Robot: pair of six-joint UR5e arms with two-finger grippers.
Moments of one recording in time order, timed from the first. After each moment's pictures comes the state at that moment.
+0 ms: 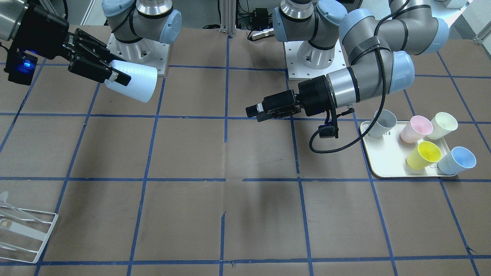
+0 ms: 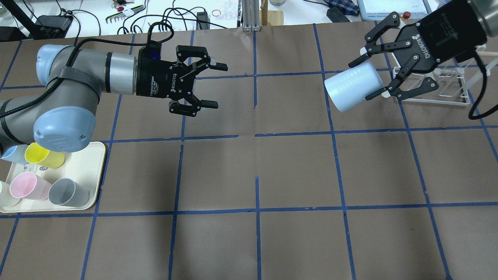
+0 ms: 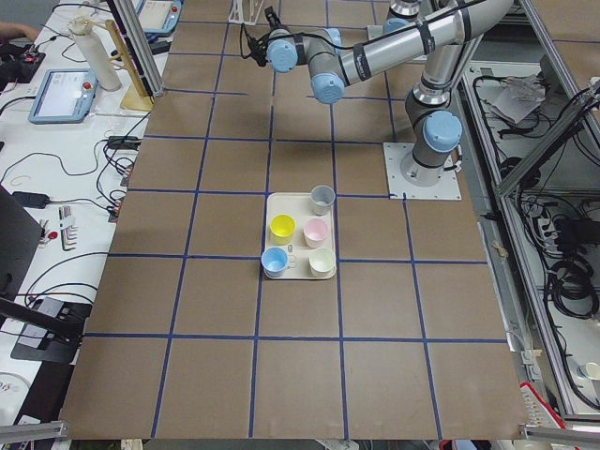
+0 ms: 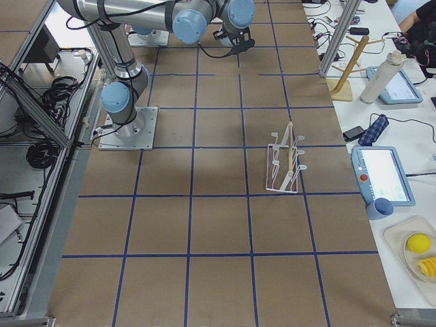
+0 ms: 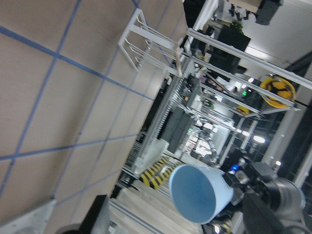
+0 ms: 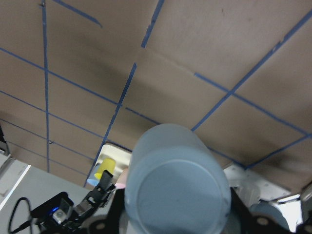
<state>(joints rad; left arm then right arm) -1.44 -1.65 -1.94 -1.14 0.53 -0.37 1.26 -1.62 1.56 -1.20 -0.95 0.54</state>
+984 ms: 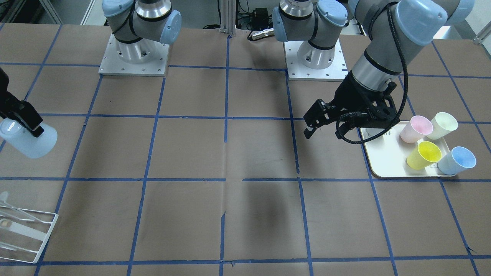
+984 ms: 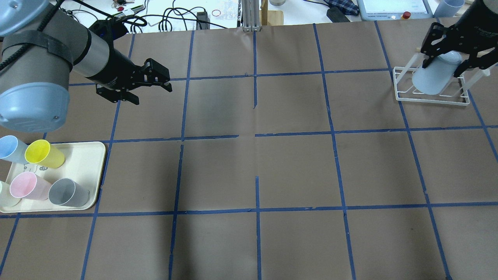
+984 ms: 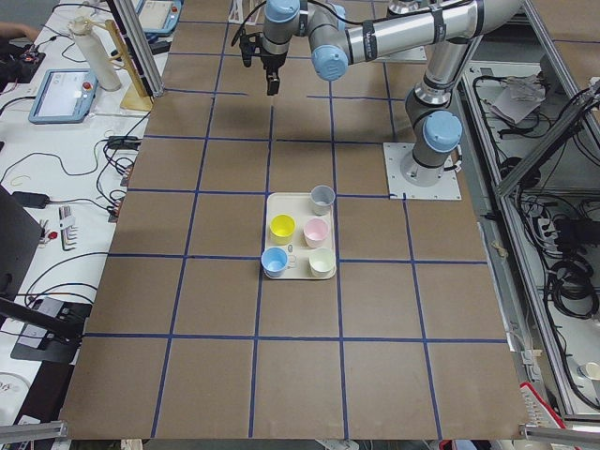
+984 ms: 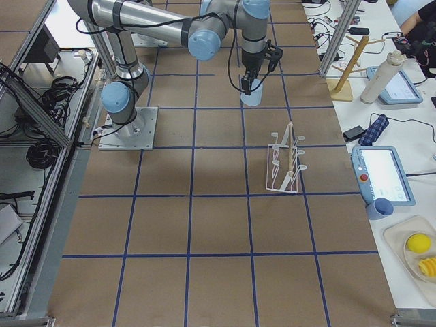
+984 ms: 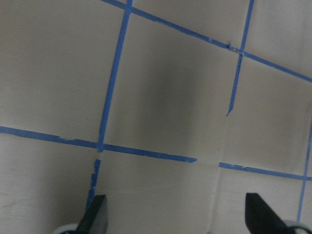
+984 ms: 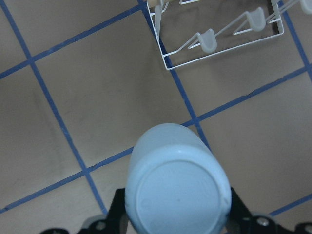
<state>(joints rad) -1.46 -1.57 -1.79 -1.22 1.36 -0.03 1.24 -1.48 1.58 -1.77 -1.60 0.07</state>
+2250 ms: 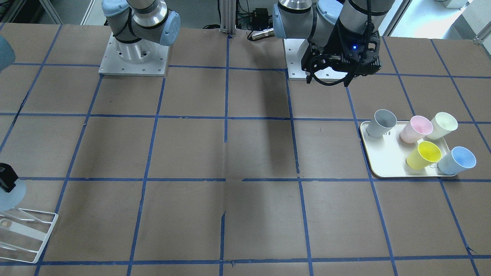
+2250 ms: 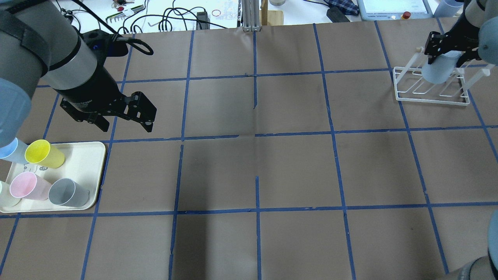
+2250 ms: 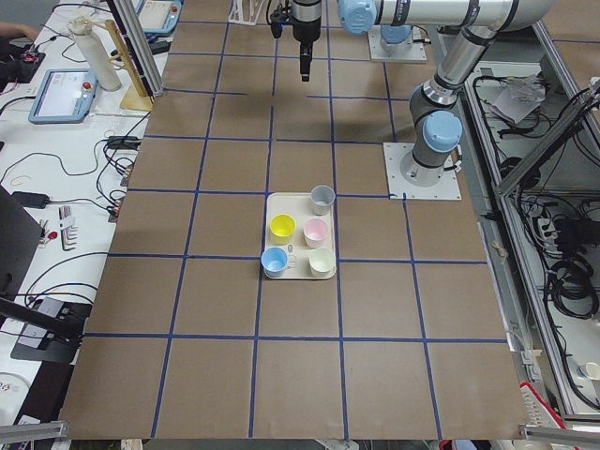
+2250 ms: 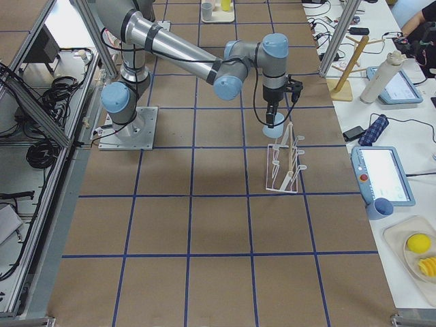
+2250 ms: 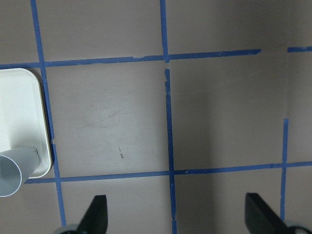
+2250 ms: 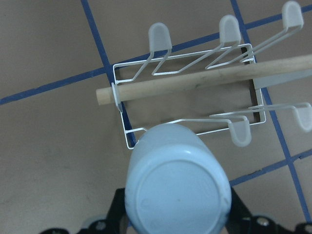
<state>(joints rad) -1.57 -1.43 -1.72 -1.59 1.56 0.08 1.20 -1.27 1.58 -2.09 -1.66 -0.07</state>
